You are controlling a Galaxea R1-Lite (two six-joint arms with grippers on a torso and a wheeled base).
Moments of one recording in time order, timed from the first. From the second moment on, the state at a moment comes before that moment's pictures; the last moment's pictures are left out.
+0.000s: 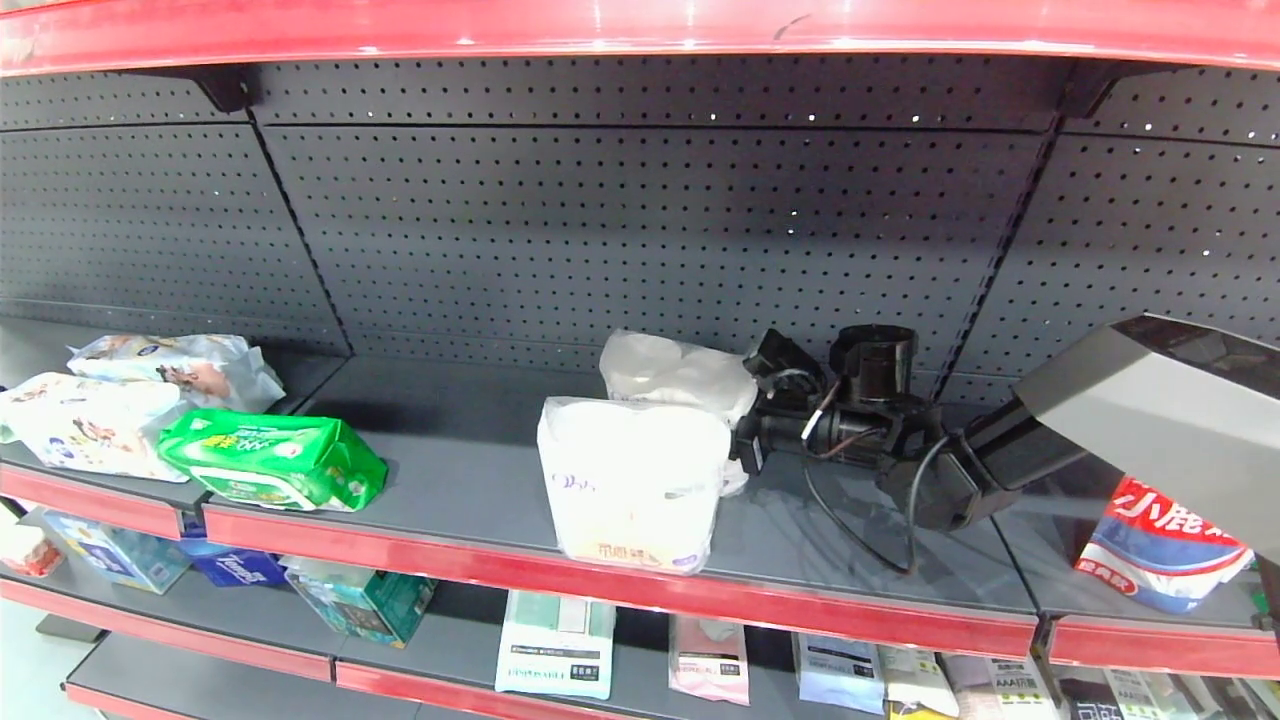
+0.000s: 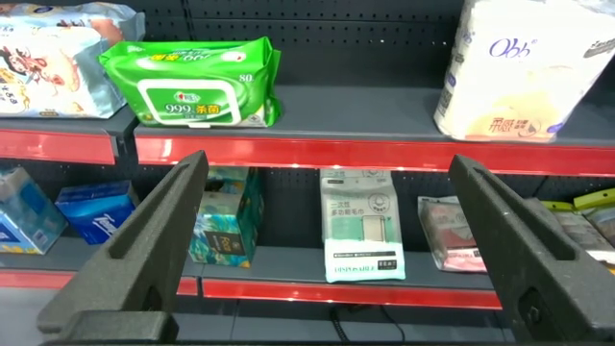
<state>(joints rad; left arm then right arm) -0.05 0.07 -0.01 -0.04 -0.07 -0.01 0.39 2.26 -1.10 -0.90 0.58 -0.40</state>
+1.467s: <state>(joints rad) -0.04 0.07 -0.01 -0.04 -0.07 -0.01 0.37 2.27 -1.15 -0.90 0.65 -0.34</state>
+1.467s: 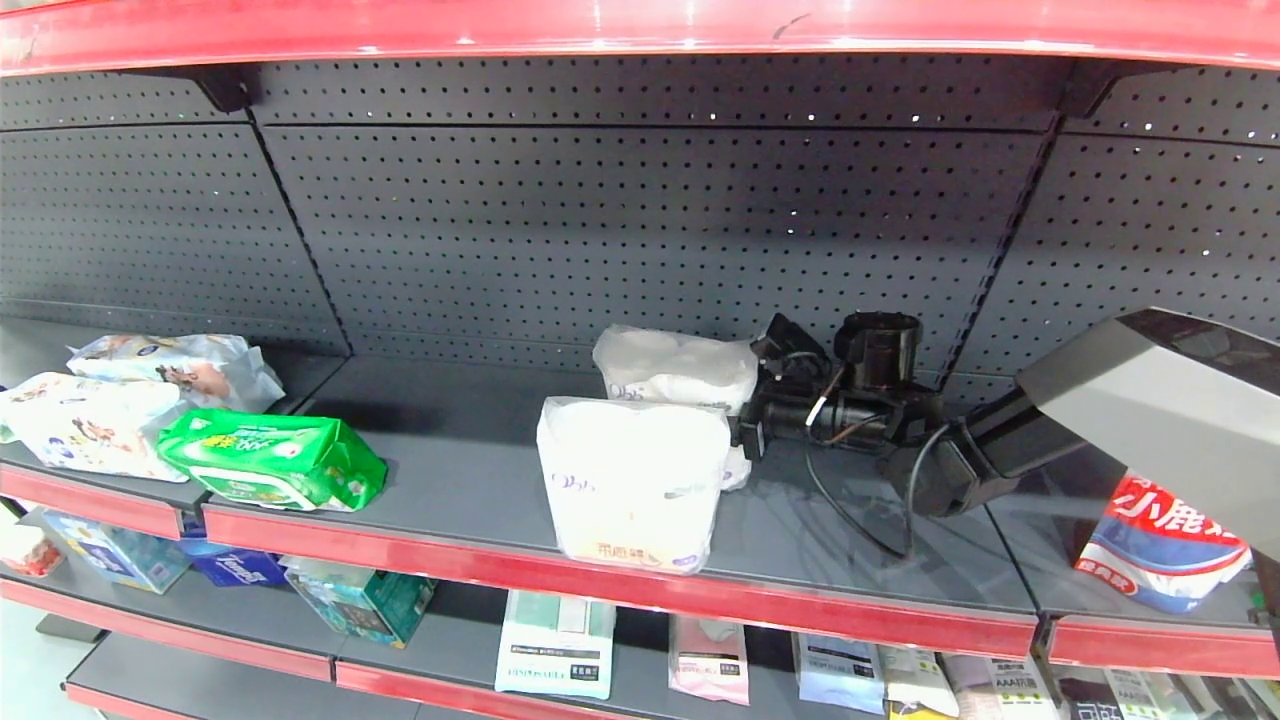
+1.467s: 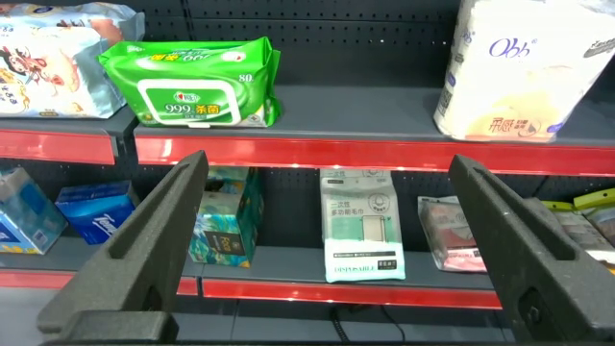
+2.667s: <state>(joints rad) -0.04 0.07 -0.01 -0.04 -0.07 -0.01 0.34 2.31 -1.18 -0.90 0.73 -0.34</state>
